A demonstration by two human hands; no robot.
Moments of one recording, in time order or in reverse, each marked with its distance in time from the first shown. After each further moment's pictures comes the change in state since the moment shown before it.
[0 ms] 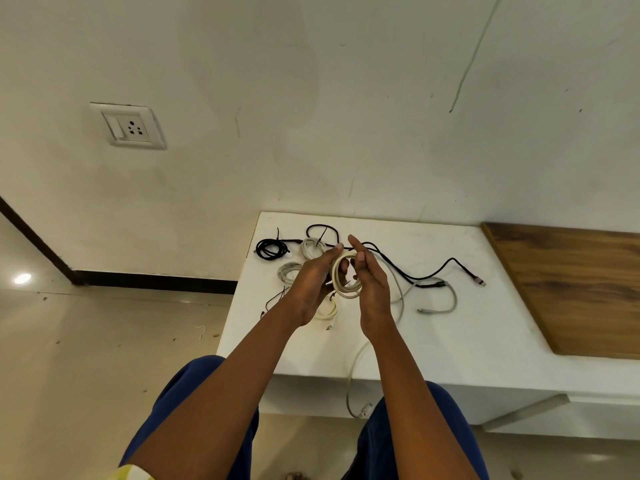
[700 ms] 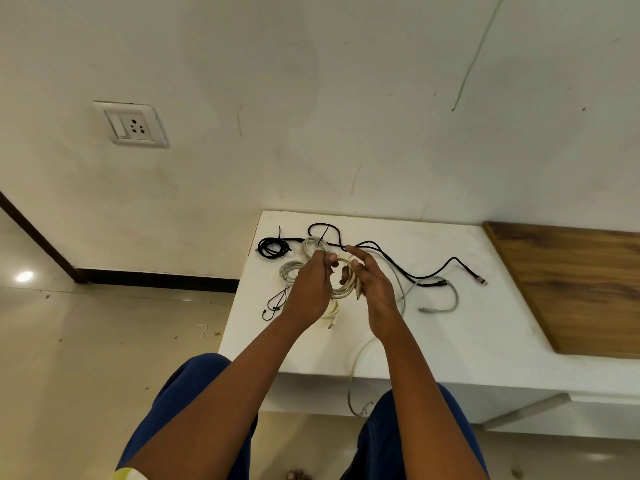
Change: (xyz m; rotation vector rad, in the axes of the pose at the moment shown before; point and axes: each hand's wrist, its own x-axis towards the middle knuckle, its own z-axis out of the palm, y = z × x) left_hand 0.004 -0.026 -0.017 0.911 0.228 0.491; right_hand 0.003 -0.001 -0.009 -0.103 -0.033 0.182
